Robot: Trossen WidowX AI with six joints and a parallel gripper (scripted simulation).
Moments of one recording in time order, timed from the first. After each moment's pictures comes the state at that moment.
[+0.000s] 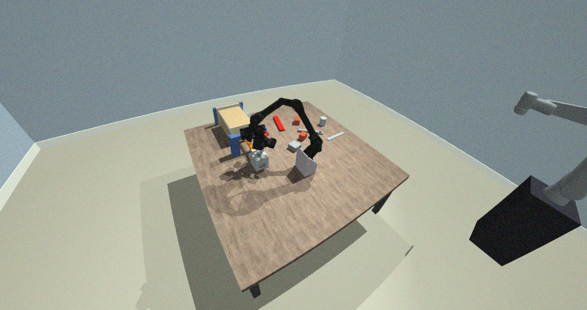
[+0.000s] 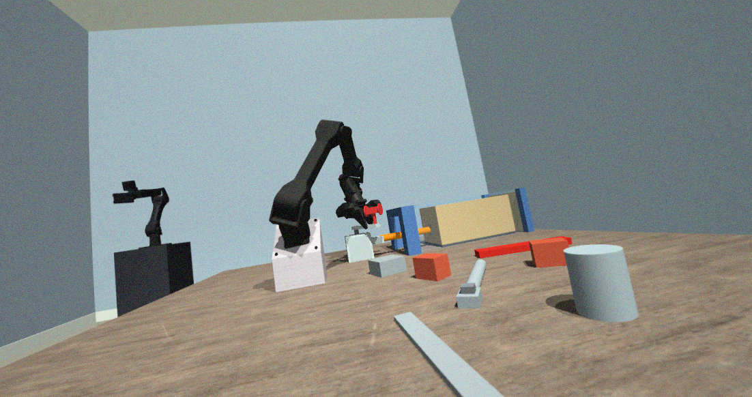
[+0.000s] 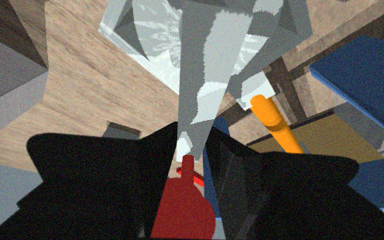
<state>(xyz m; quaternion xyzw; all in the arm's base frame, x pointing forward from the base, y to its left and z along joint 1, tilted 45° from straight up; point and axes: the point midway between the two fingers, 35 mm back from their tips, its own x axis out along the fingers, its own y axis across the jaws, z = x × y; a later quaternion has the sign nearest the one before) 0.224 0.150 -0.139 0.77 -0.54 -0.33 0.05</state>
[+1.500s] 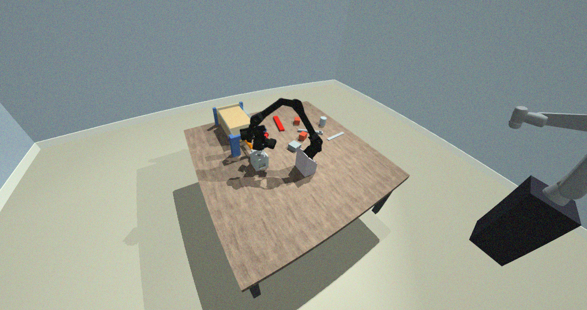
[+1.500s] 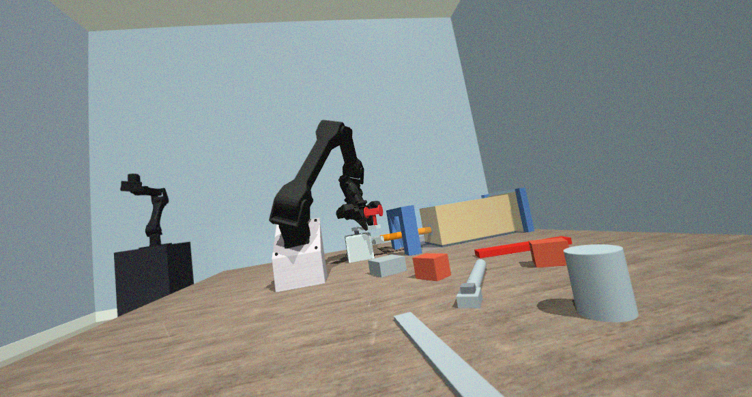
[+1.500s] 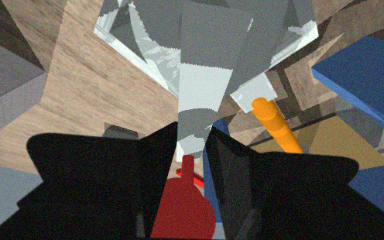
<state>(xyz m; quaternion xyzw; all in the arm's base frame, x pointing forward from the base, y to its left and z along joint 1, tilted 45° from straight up) 0.224 0.146 -0.143 0.77 -0.54 -0.33 0.05</state>
